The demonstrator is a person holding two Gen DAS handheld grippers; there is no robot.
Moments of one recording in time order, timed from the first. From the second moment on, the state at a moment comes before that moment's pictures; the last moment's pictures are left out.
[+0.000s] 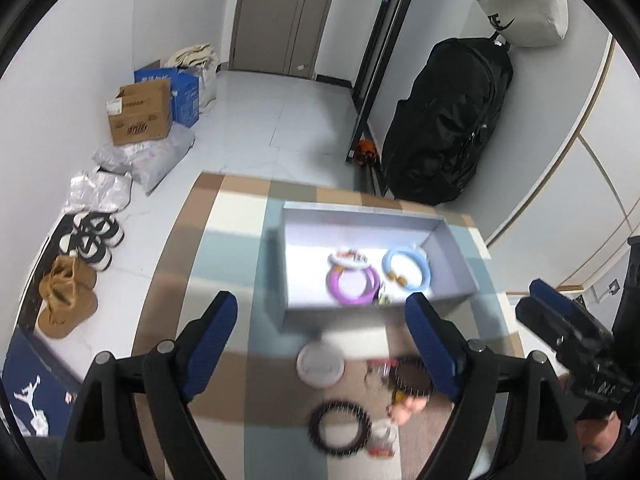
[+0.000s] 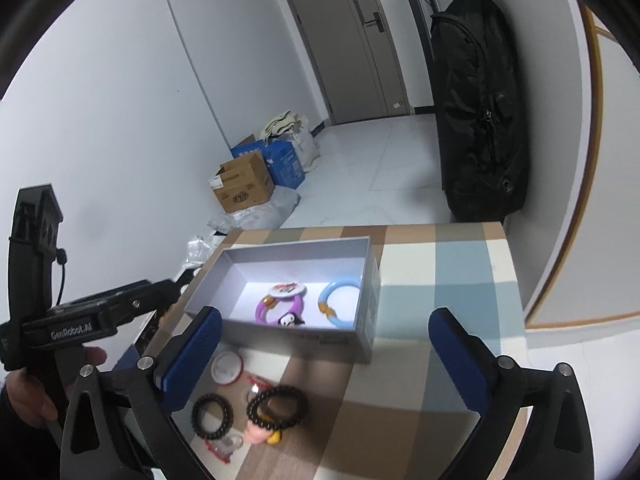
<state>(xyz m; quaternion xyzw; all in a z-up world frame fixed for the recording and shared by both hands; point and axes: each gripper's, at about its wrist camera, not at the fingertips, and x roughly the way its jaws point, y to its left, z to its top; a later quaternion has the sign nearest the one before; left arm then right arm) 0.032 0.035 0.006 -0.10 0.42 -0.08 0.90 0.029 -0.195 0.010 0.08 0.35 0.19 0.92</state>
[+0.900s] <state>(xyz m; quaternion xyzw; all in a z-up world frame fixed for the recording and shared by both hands) 0.002 0.019 -0.058 -0.02 0.54 -0.07 0.84 -0.013 -0.202 -0.007 0.08 0.38 0.16 0.91</state>
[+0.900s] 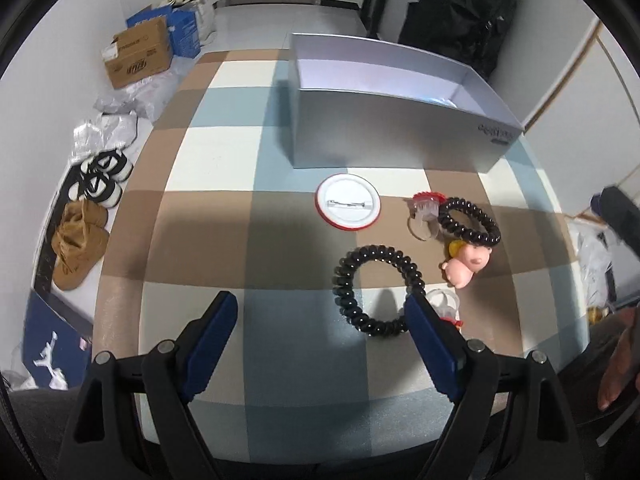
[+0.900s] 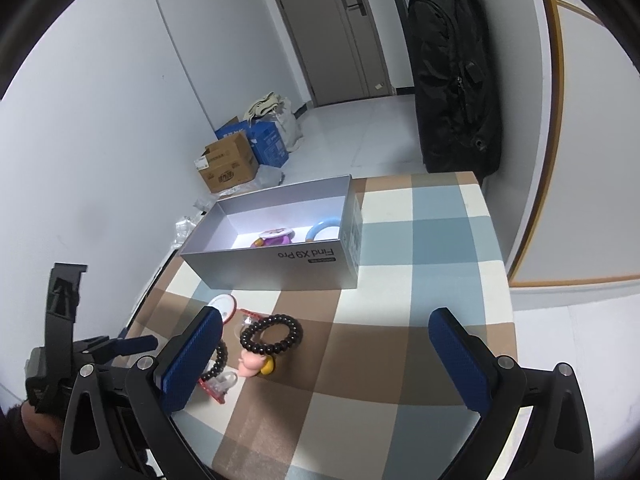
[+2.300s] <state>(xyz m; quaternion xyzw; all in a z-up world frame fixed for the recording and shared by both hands) 0.002 0.002 -0.056 0.03 0.53 -0.14 0.84 -0.018 -0.193 -0.010 0.07 0.39 0.17 0.90</state>
